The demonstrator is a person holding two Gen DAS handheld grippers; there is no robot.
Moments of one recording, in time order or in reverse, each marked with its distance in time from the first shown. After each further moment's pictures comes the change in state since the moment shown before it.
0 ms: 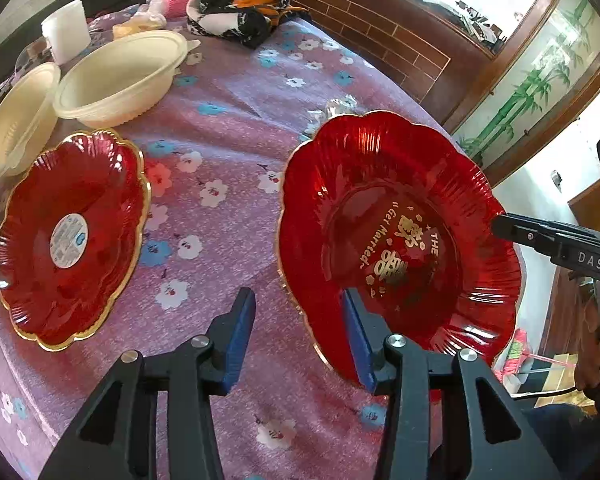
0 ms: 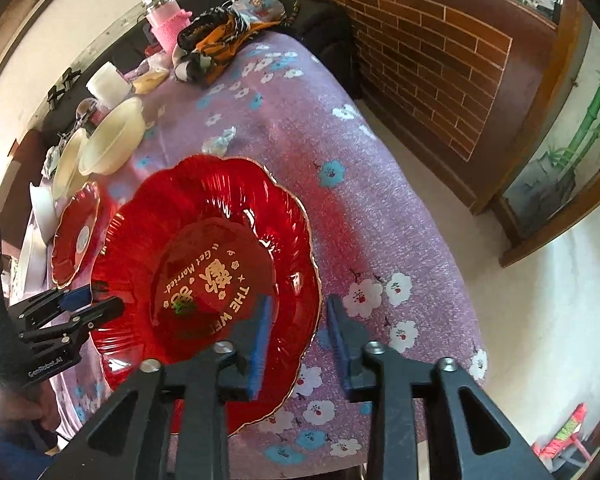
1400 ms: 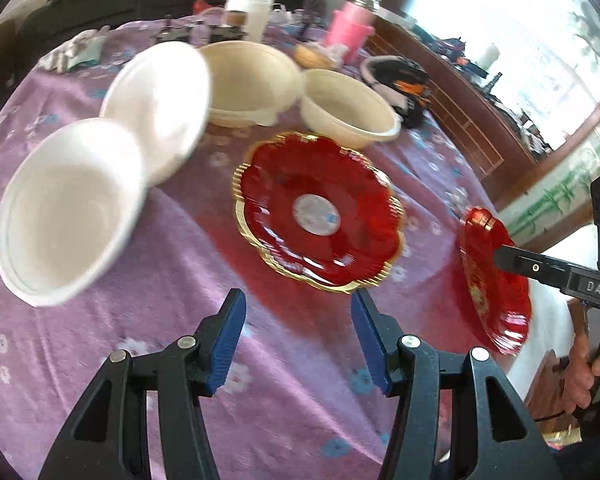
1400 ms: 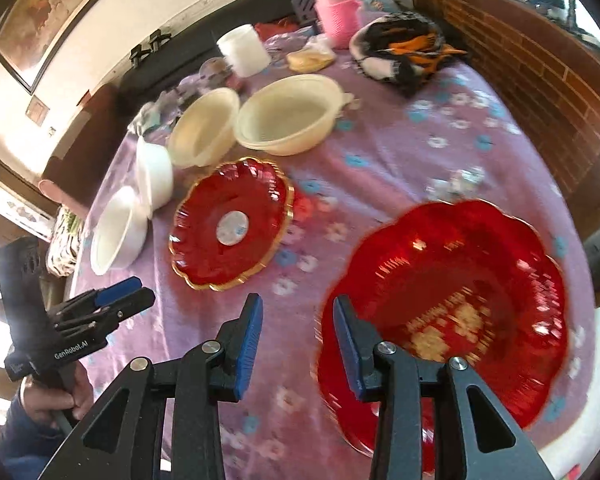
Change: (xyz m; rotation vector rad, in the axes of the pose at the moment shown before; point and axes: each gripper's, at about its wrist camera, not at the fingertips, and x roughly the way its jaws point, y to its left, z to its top) left arm -0.101 0.181 -0.059 -0.303 -0.169 0.035; right arm 0.009 0.198 0.014 -0.207 0.026 0.215
